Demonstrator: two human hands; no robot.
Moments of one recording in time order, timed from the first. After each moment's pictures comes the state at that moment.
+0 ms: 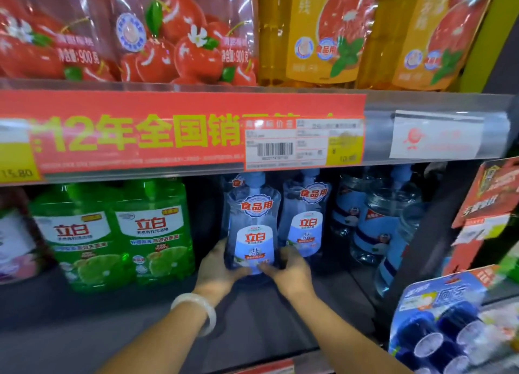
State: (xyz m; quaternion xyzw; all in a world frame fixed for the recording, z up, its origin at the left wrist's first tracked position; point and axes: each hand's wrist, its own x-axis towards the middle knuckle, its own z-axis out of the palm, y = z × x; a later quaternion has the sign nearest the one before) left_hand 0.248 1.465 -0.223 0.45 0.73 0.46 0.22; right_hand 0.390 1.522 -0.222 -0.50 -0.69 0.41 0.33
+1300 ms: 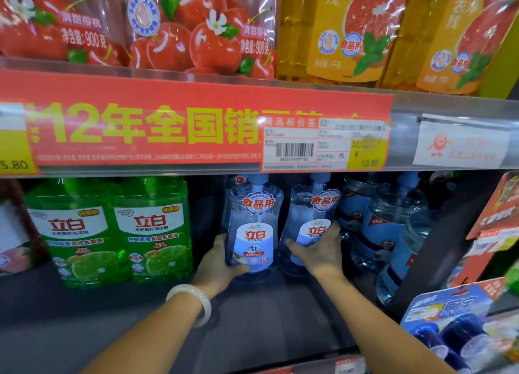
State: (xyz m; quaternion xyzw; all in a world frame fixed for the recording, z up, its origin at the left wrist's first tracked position) left_hand 0.230 1.479 -0.230 0.47 0.71 0.45 0.27; right_hand 0.413 1.589 -0.219 -0.56 -0.64 0.30 0.43
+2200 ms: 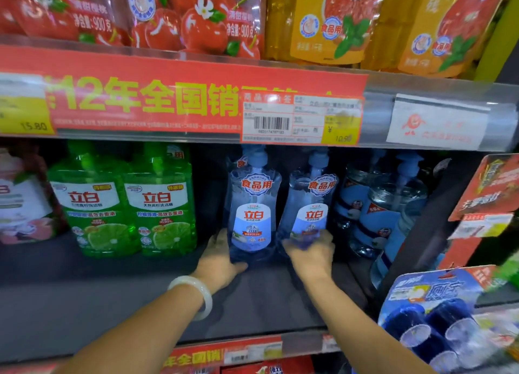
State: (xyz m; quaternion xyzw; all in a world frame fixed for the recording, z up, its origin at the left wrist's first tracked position) left_hand 0.248 1.458 -0.244 0.49 0.80 0.32 0.17; right_hand 0.416 1.526 -0.207 -0.60 -0.60 0.37 0.39
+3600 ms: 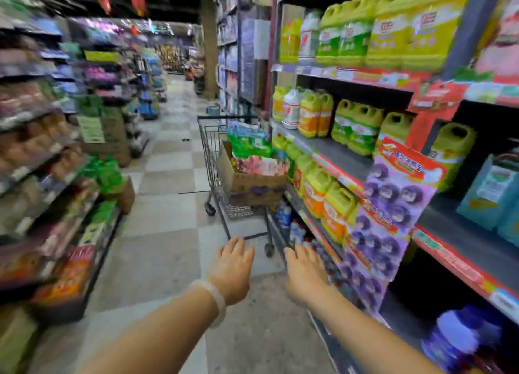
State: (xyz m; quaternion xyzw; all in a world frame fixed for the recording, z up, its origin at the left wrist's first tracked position) left_hand 0.041 0.538 -0.230 -0.02 1.00 -0.02 0.05; right_hand -0.019 0.686 -0.245 0.20 -0.98 0.03 -0.06
